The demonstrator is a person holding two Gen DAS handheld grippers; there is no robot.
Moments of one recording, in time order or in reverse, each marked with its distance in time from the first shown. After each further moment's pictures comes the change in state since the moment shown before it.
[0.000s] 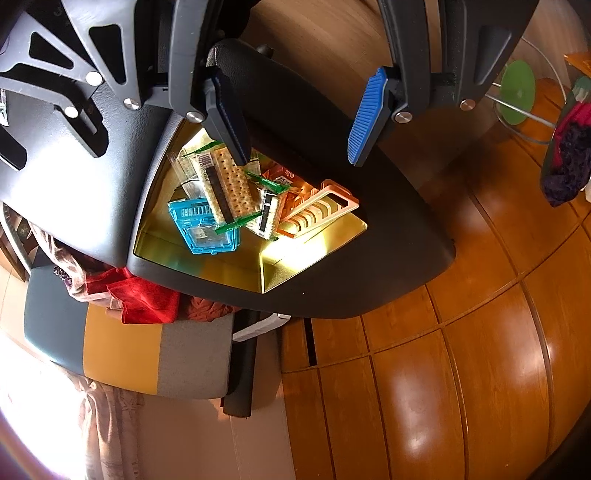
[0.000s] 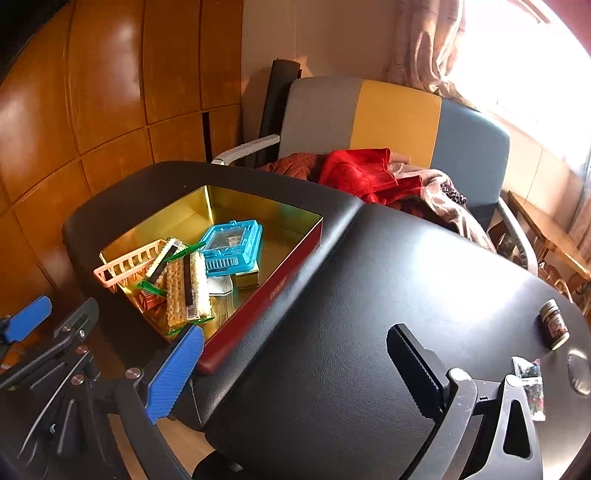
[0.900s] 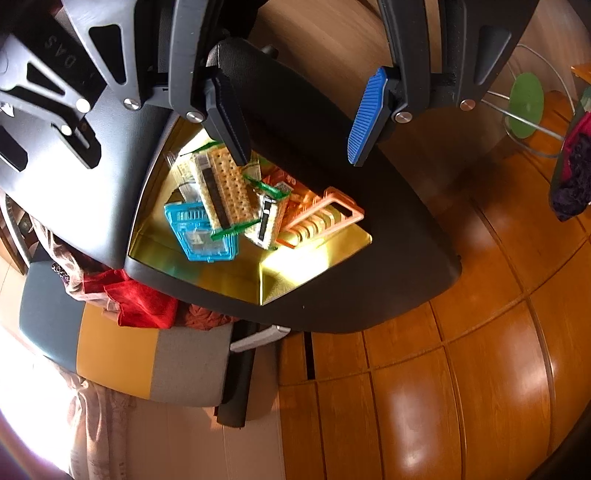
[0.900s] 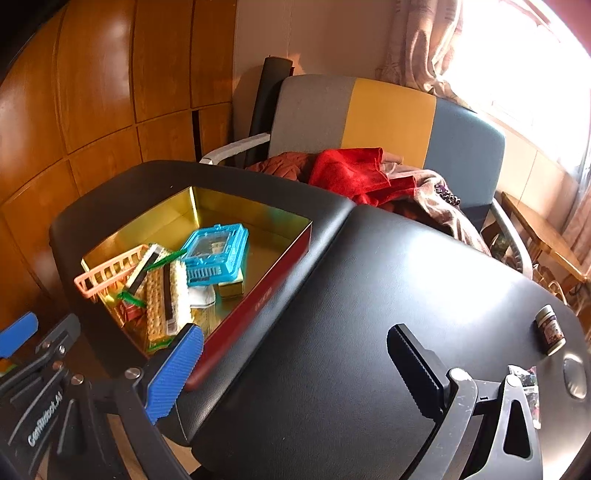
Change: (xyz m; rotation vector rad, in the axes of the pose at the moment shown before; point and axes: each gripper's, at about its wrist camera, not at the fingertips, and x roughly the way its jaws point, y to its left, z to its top) left arm 0.019 0.006 0.003 -0.036 0.062 -0.024; right arm 0.019 -0.006 0.009 0.003 0.015 -0.034
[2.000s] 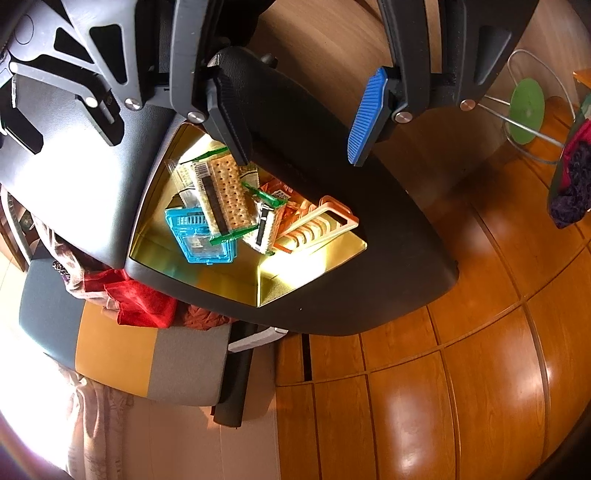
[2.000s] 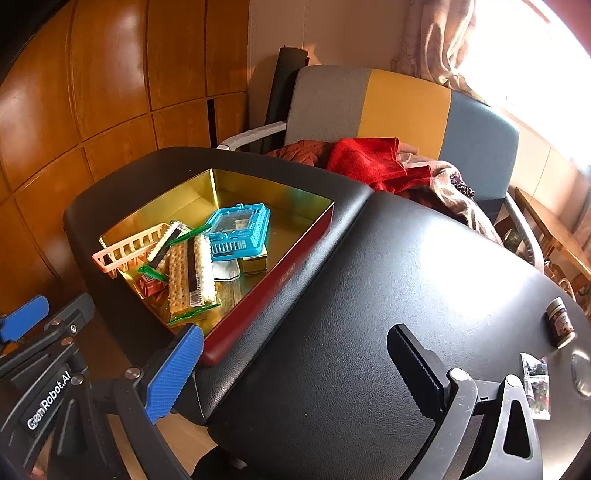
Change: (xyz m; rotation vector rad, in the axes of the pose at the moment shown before) left arm -0.011 0.004 -0.006 -0.014 -0.013 -0.001; right arm -0.004 0.013 -0.016 -0.016 0.036 0.047
